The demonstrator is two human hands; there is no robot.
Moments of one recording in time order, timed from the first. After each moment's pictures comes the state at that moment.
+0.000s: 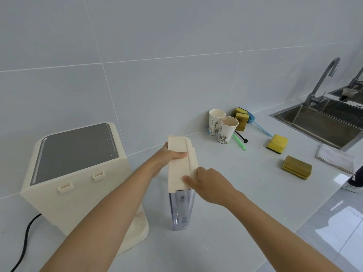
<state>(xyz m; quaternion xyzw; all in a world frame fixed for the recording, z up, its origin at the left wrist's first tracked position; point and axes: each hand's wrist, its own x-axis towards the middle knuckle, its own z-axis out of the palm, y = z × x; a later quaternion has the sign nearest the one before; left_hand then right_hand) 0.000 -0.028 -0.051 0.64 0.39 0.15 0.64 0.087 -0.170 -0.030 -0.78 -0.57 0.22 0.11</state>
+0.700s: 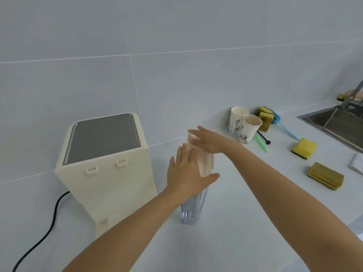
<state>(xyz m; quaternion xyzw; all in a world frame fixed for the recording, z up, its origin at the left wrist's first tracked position) -0.017 -0.103 -0.059 0.85 0.48 0.10 0.18 0.117 -0.063 -0.020 -0.72 -0.65 0.24 0.08</state>
